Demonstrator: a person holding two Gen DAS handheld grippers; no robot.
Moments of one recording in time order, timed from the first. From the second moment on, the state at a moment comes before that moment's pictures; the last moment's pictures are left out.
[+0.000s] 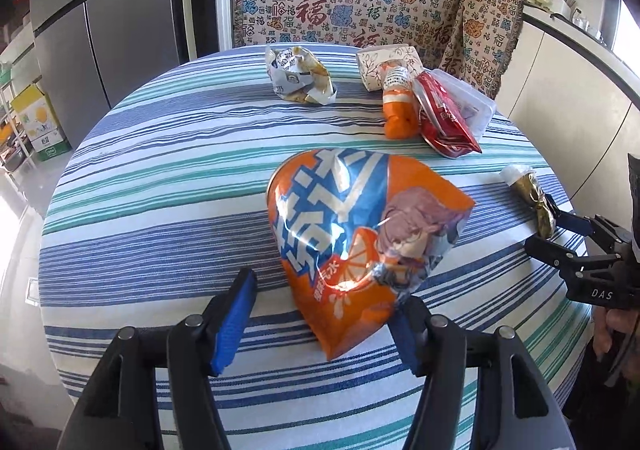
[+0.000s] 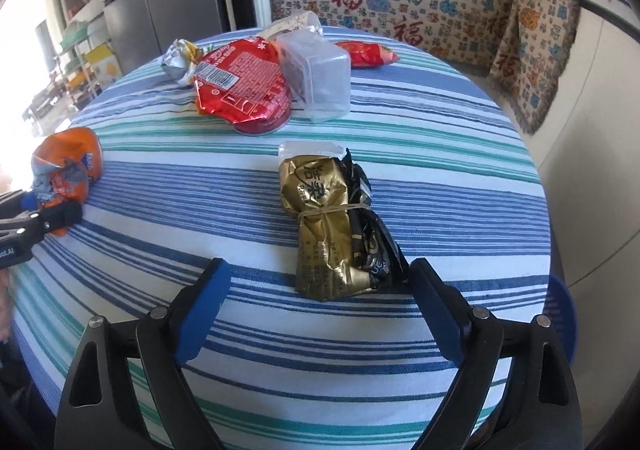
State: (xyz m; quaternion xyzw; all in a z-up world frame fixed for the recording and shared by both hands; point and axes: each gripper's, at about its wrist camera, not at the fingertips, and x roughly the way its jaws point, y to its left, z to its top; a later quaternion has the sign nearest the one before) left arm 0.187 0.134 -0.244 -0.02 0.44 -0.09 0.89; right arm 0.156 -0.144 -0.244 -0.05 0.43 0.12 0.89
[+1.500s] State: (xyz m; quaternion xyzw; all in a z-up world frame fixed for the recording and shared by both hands) left arm 0.192 0.027 -0.198 0.01 0.40 -0.20 0.89; right arm 0.161 -0.203 -0.209 0.04 0.46 0.17 0.87
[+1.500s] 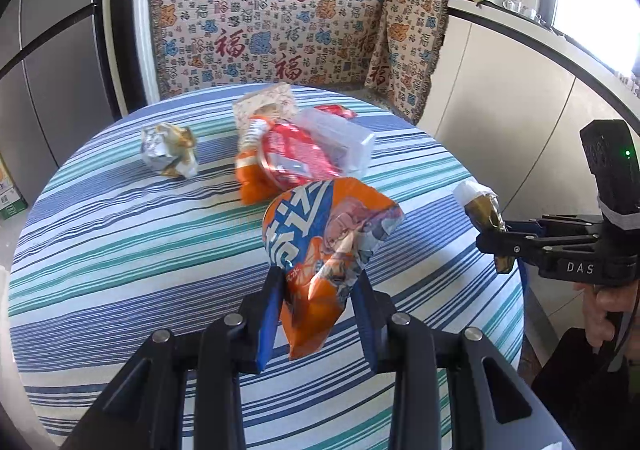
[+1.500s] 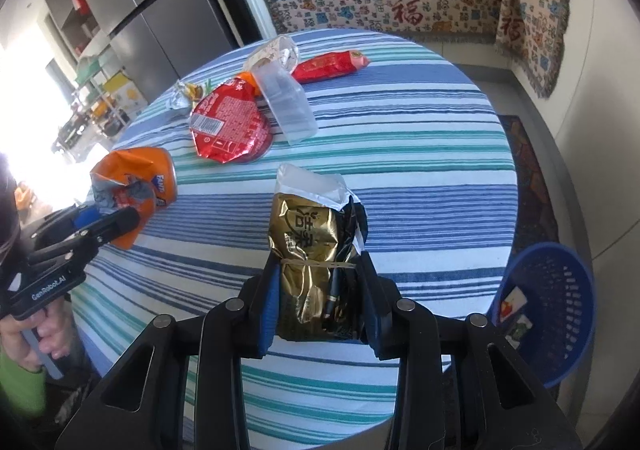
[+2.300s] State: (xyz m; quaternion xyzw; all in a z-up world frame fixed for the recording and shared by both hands) left arm 0.205 -0.170 -0.164 0.03 0.41 -0.35 0.85; right arm 0.154 -0.381 -0.188 0.12 0.45 0.02 0.88
